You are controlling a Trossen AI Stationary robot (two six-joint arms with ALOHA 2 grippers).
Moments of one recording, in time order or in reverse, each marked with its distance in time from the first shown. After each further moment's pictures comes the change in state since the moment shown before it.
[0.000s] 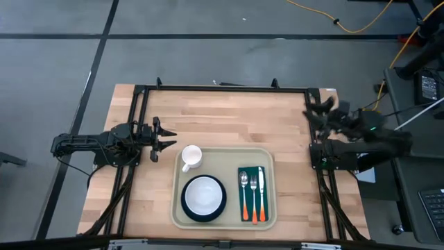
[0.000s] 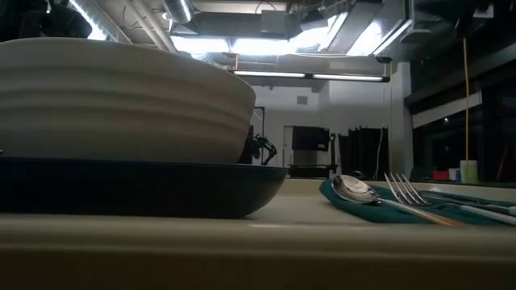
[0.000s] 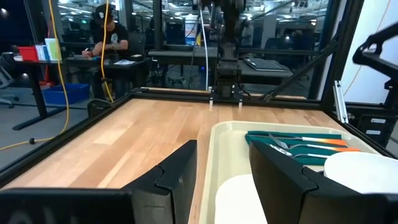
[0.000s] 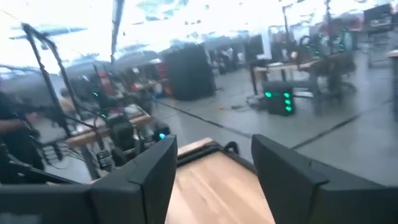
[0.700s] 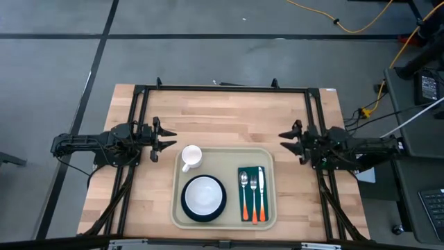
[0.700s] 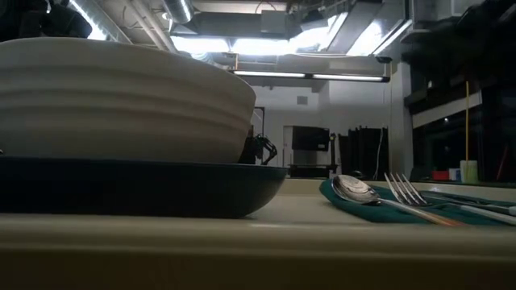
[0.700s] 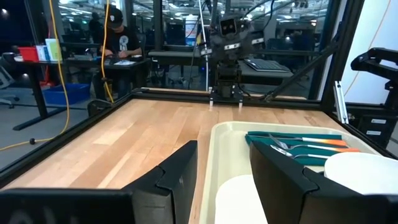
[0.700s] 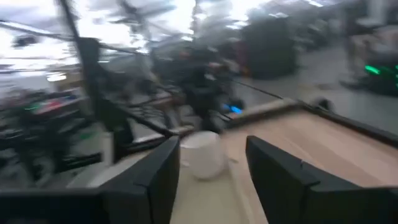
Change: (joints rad) left arm 0.000 0.000 0.000 0.000 0.001 0.000; right arm 0.001 -0.136 -0.624 0.531 -0.423 0.058
